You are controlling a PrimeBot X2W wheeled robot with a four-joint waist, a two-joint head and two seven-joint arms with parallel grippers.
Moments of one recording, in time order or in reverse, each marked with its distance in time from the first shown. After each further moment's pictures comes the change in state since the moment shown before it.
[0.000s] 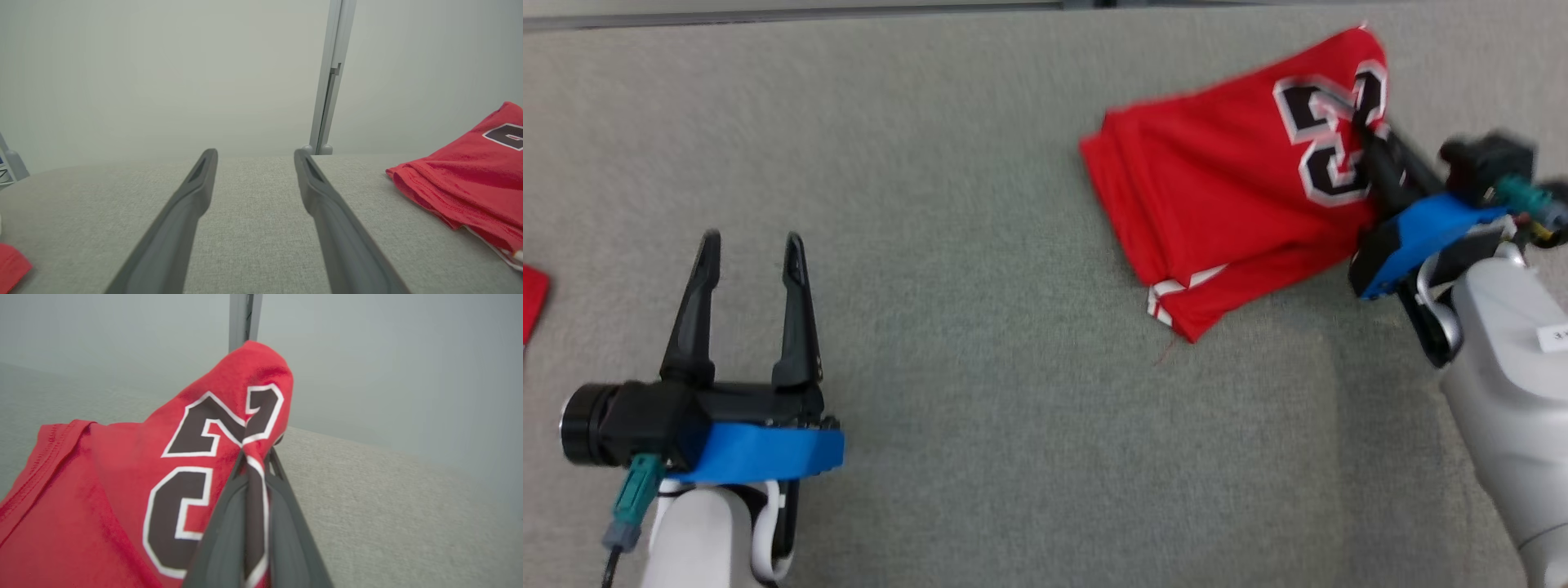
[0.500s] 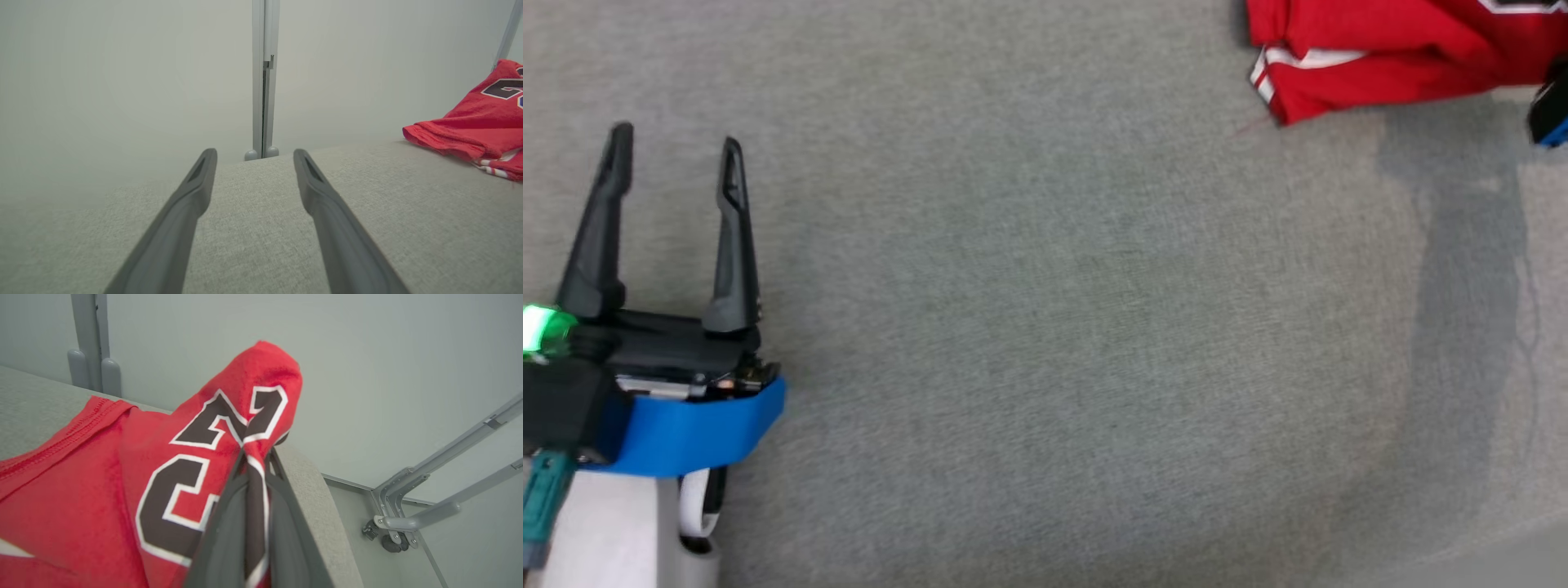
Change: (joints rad) left arm -0.090 0.128 -0.024 -0.207 0.035 0.000 0.000; right arm -0.246 -0.212 -0.009 -0.006 0.042 0.000 0.000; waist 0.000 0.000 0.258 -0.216
